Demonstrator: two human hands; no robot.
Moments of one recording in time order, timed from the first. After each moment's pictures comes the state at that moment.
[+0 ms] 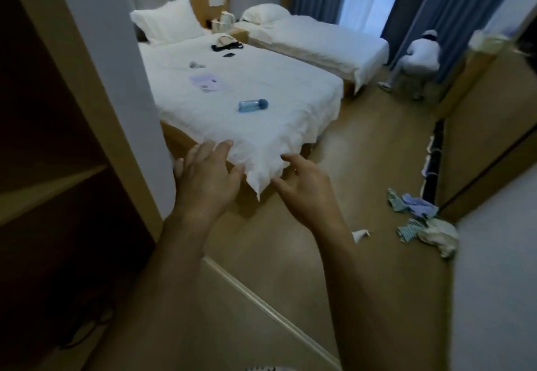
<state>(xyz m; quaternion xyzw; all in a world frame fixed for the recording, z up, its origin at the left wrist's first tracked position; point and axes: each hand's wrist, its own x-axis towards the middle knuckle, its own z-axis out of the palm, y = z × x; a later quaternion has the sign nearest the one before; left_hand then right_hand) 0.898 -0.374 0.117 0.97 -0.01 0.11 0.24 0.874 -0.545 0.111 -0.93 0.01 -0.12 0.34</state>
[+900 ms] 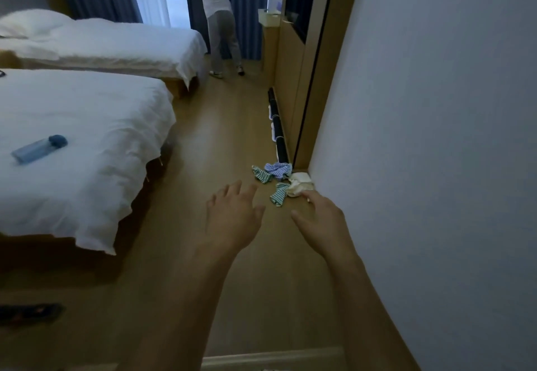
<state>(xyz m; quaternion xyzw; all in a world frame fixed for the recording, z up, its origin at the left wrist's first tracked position) 0.847 -0.784 0.060 0.90 -0.39 -0.04 0.18 0.717 -0.896 0.065 -0.86 0.39 -0.16 0.29</state>
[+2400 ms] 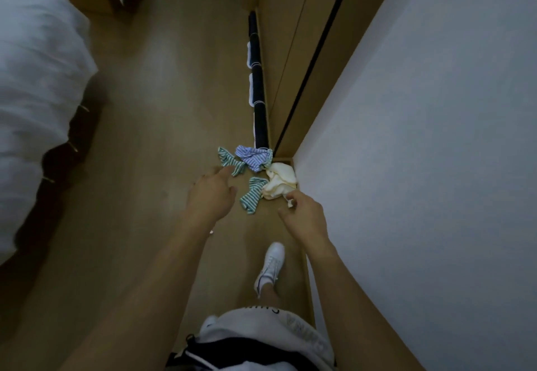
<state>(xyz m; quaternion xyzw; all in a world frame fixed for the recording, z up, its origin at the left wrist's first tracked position) 1.236 -1.242 -0.095 0.89 -0.36 -0.22 0.18 1.066 -1.344 -0.075 -0.82 0.48 -0.03 0.32</state>
